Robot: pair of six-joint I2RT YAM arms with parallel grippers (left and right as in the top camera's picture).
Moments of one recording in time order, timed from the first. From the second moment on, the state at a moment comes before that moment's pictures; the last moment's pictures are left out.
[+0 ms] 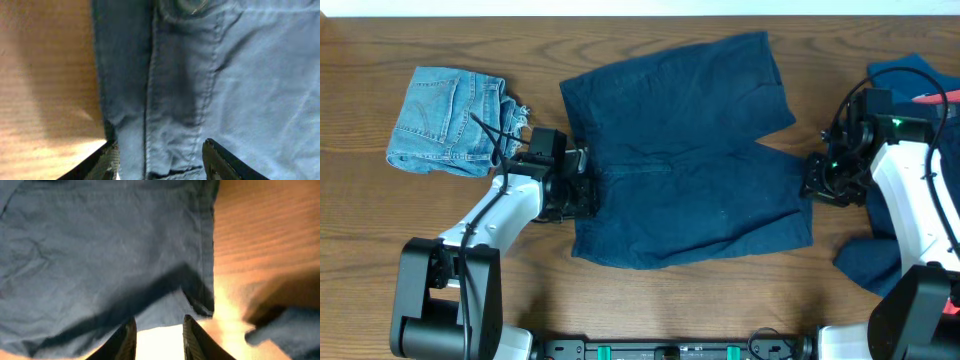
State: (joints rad) left arm -0.16 1.64 0.86 -0.58 0.30 -0.20; right arm -0.11 1.60 1.20 -1.12 -0.15 0.19
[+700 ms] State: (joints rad) left arm -0.21 1.64 0.94 -0.52 0.38 -0.20; right arm -0.10 1.58 0.85 -1.06 -0.39 0.17
